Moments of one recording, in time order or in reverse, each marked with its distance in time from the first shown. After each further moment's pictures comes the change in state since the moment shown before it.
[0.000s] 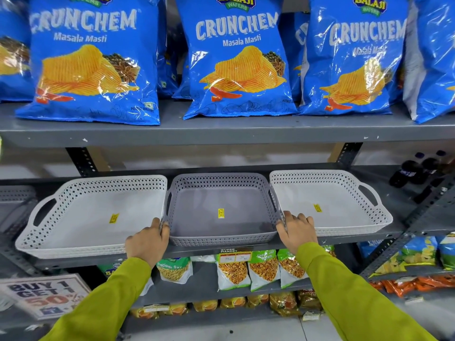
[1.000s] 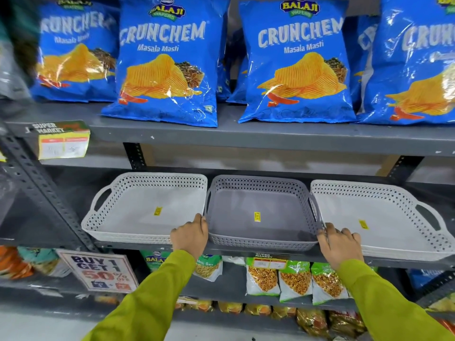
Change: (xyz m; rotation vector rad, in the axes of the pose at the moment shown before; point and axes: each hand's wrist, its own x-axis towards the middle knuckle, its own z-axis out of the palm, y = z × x) left_hand 0.000 0.001 0.007 -0.008 0.089 -0.007; right_hand 0.002 -0.003 0.000 -0.046 -0.071 0.055
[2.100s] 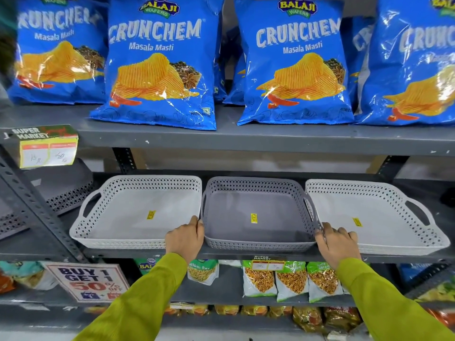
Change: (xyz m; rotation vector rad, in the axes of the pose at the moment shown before) left_hand 0.008 -0.008 -0.008 0.008 -0.020 0.100; right_hand 0.000 -0.002 -0.001 0.018 0.038 0.012
